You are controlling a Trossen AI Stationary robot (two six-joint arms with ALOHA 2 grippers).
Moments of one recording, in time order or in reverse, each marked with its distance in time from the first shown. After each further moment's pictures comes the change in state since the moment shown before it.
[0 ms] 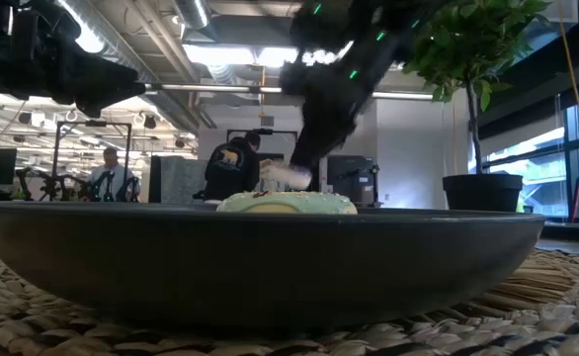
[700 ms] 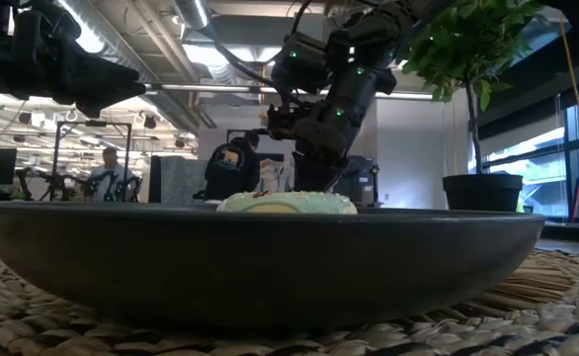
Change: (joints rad) left arm 0.000 0.000 0.000 0.002 -0.014 0.000; right arm -0.022 0.139 0.061 -0.062 -0.006 -0.003
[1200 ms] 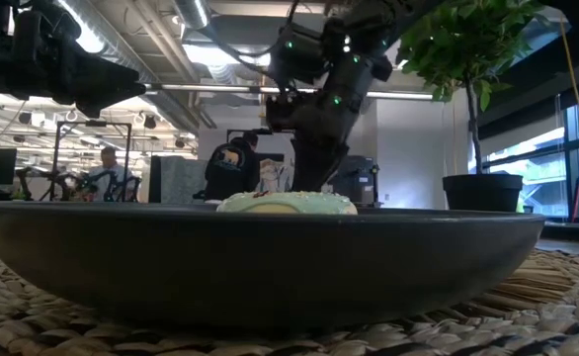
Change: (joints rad) left arm 0.000 0.000 0.000 0.000 0.000 0.000; right arm 0.000 -0.002 0.080 -0.121 0.002 0.003
